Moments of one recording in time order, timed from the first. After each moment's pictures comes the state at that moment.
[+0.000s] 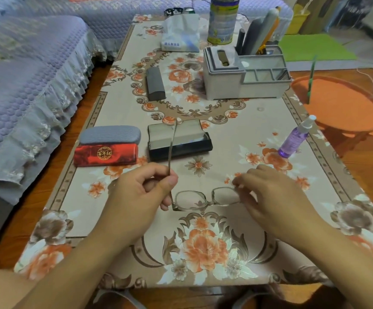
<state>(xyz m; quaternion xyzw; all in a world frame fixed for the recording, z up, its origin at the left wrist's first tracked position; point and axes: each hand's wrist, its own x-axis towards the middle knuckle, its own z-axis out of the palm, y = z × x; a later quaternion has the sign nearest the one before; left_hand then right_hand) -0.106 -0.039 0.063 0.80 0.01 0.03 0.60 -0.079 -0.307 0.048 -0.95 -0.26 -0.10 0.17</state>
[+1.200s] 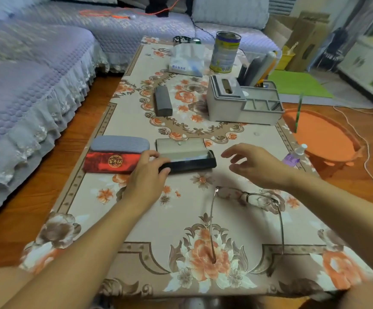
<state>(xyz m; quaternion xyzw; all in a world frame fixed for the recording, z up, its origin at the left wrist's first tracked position) -0.030 -0.009 0.010 0.94 0.02 0.07 0.33 0.013 -0.286 0.091 -0.94 -0.22 0.09 0.23</state>
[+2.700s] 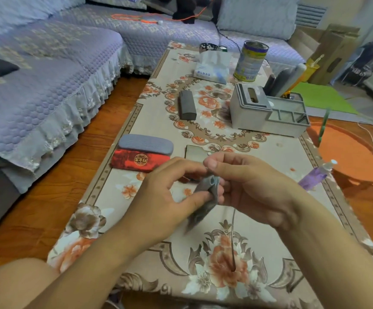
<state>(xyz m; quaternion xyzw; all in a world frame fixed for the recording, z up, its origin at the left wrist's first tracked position) -0.120 0.003 0.097 0.81 -0.14 0.16 0.55 -0.062 -0.172 0.148 -0.60 -0.05 0.35 0.71</state>
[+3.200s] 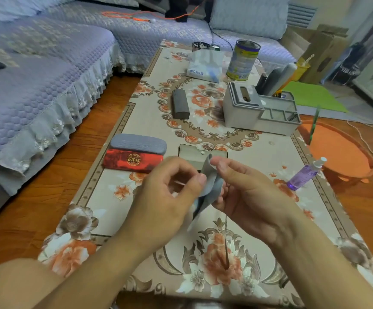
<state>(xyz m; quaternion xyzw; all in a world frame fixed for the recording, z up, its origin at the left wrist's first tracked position) -0.124 -0.016 0.100 0.76 -0.06 0.14 0.63 -0.079 -0.181 0.132 -0.51 0.03 0.29 0.81</state>
